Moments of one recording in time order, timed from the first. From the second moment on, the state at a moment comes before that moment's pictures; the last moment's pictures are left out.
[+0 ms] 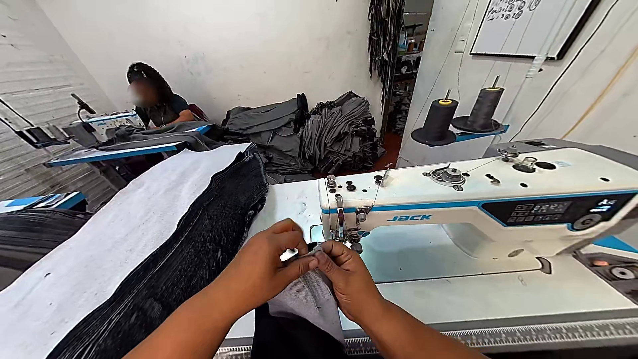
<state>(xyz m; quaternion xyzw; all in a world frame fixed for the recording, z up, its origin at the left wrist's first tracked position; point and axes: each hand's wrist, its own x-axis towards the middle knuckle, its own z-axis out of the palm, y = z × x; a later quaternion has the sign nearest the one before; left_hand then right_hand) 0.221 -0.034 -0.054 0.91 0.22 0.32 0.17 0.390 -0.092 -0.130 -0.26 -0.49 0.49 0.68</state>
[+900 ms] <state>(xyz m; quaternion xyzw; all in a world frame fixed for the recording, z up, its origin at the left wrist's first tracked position) 0.262 0.029 -0.130 0.88 0.45 -0.04 0.10 0.404 -0.130 -0.203 -0.53 -0.55 0.53 0.36</state>
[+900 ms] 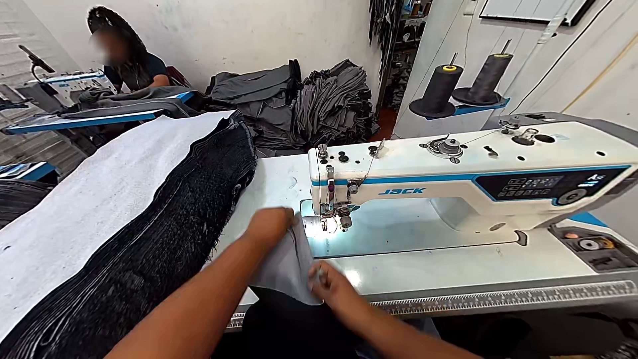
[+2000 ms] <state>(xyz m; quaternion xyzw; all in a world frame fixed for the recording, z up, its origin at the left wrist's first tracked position) 0.310 0.048 -0.216 0.87 0.44 0.13 0.21 0.459 -0.071 -0.217 -0.65 -0.71 0.23 0.10</state>
